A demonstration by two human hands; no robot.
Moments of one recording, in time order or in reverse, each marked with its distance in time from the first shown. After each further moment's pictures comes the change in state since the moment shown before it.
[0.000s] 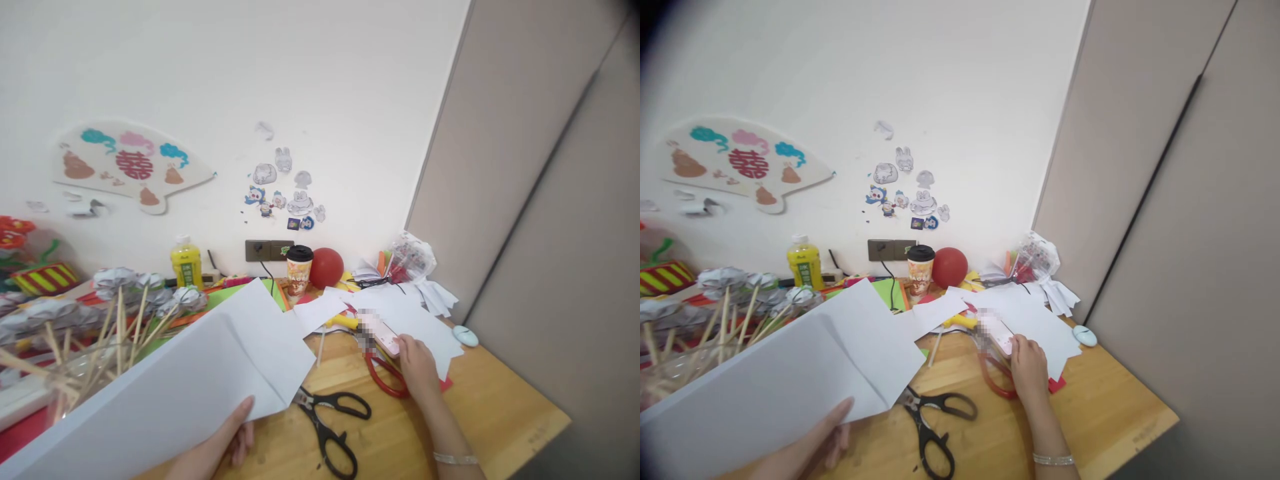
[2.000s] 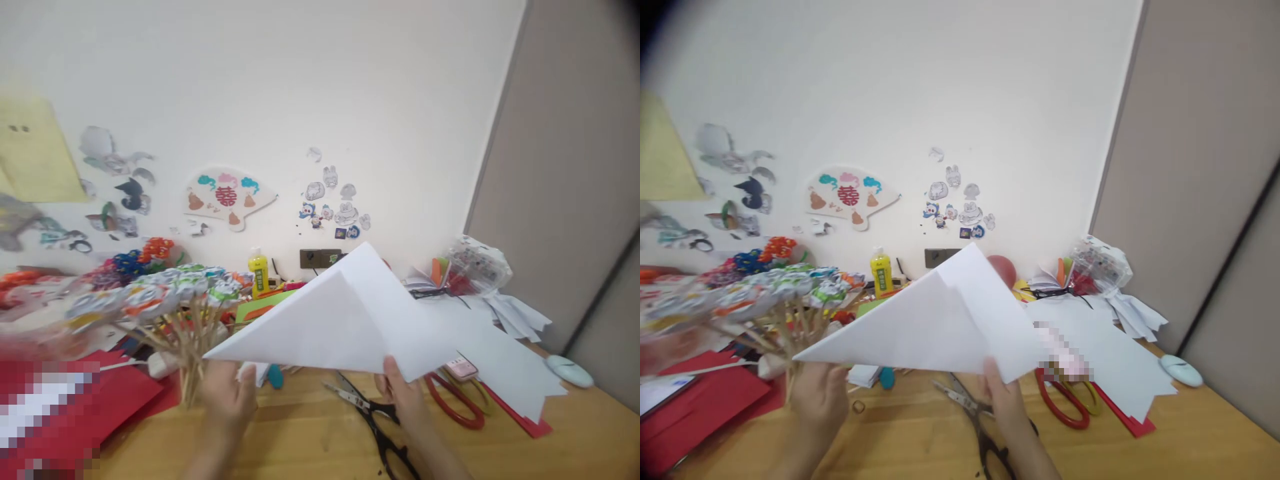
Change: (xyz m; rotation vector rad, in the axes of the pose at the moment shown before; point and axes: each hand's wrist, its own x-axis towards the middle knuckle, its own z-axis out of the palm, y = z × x) left_hand -0.017 0.047 -0.076 0.272 0.822 0.335; right_hand -0.061 -0.155 0.009 1.239 -0.417 0.188
